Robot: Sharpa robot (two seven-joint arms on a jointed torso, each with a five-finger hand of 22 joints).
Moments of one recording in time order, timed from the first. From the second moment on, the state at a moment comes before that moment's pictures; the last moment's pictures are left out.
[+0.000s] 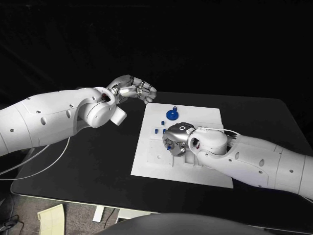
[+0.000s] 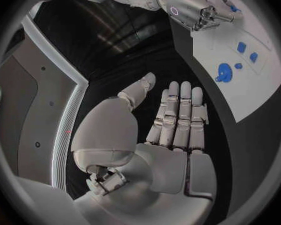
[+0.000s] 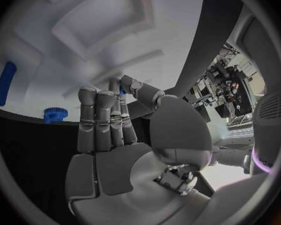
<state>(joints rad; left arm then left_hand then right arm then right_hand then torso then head) 1.30 -0.77 -0.11 1.35 -0.35 -0.13 0.20 1.11 -0.11 0.53 -0.28 0.05 0.86 0.17 0.30 0.50 1.20 0.12 0.07 0.17 0.90 0.12 0.56 0.32 0.06 0.70 0.01 0.59 1.21 1.06 -0.49 -0.12 1.31 -1.85 -0.13 -0.11 1.09 -0.15 0.85 -0.28 0.09 1.01 0.12 0.37 0.52 1.29 0.05 0.14 0.33 1.26 -0.06 0.96 0.96 0.19 1.14 -0.03 1.00 1.06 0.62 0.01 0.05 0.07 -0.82</state>
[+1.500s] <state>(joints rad) 1.30 -0.78 -0.11 1.33 -0.35 -0.13 0.19 1.11 -0.11 0.53 -0.28 0.05 0.85 0.17 0.30 0.50 1.20 0.12 0.07 0.17 0.90 0.12 0.55 0.32 0.06 0.70 0.02 0.59 1.22 1.20 -0.78 -0.01 1.46 -1.67 -0.20 -0.09 1.05 -0.22 0.67 -0.29 0.22 0.92 0.15 0.31 0.48 1.21 0.07 0.07 0.25 1.29 -0.02 0.96 0.98 0.18 1.16 -0.04 1.01 1.07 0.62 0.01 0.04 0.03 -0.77</state>
